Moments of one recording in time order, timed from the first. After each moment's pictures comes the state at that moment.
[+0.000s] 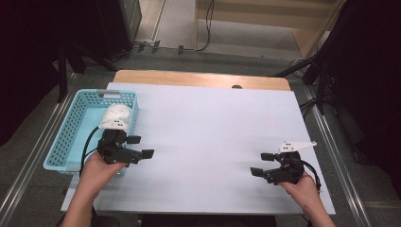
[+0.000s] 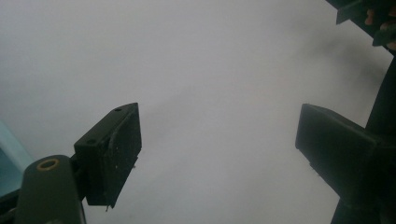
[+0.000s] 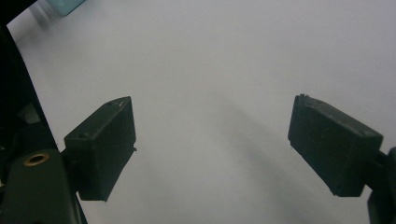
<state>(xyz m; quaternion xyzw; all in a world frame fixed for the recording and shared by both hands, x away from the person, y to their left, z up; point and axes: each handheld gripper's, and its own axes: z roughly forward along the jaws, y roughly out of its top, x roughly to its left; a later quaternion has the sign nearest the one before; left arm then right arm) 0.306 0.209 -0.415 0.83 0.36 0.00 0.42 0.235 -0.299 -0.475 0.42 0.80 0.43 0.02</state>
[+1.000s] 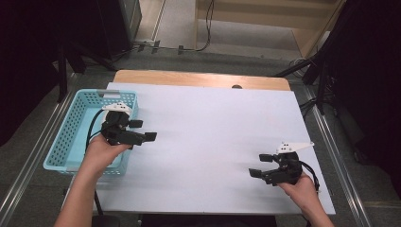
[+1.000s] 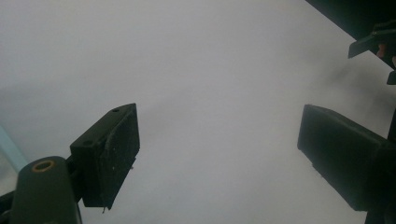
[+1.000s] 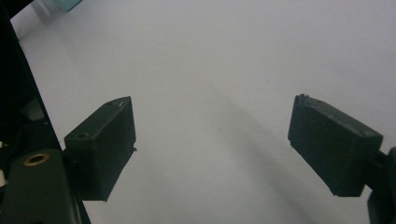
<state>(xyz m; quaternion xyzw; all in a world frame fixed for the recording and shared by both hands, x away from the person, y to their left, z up) 0.344 0.201 -0.400 0.83 0.37 0.02 0.43 0.235 -0.295 -0.477 0.42 0.80 0.43 0.01</state>
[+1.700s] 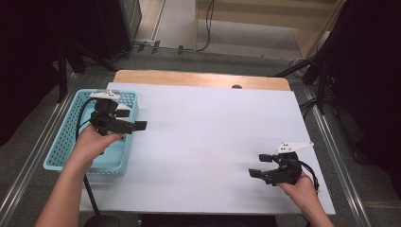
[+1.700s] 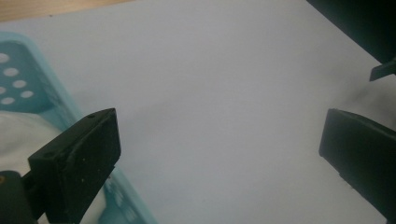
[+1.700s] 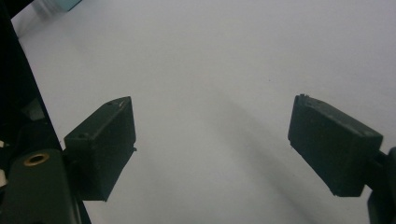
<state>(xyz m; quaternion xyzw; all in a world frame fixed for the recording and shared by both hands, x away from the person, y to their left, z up) 0.365 0.226 -0.382 0.81 0.40 0.04 0.42 0.235 -0.294 -0.477 0.42 0.80 0.43 0.01</state>
